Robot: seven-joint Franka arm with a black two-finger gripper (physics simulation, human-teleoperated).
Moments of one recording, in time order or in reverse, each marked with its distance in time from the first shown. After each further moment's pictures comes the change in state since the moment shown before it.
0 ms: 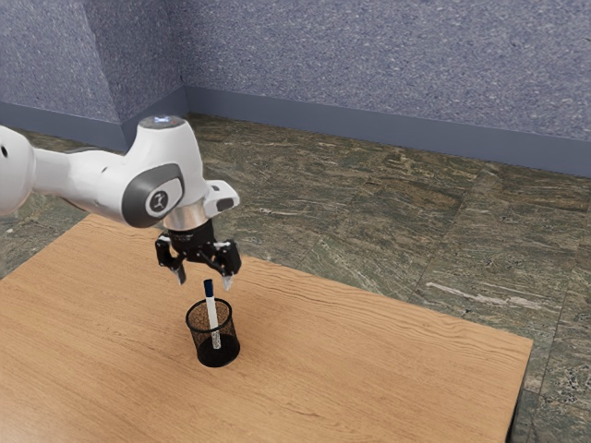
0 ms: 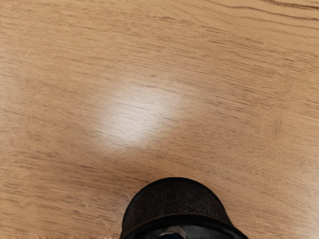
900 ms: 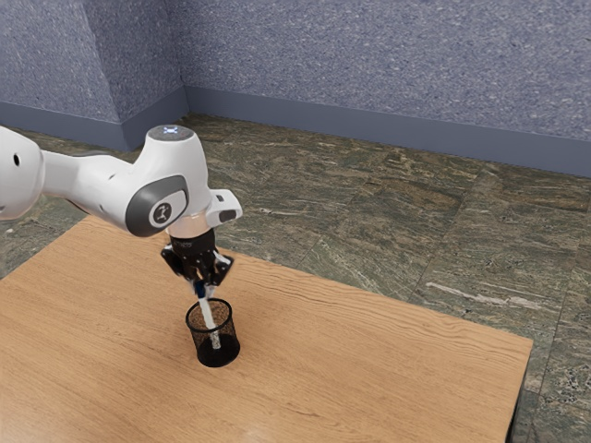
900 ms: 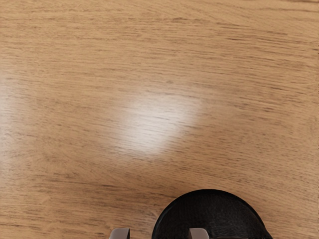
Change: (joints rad) arm 0.005 0.030 -0.004 -0.009 0.085 0.039 0.040
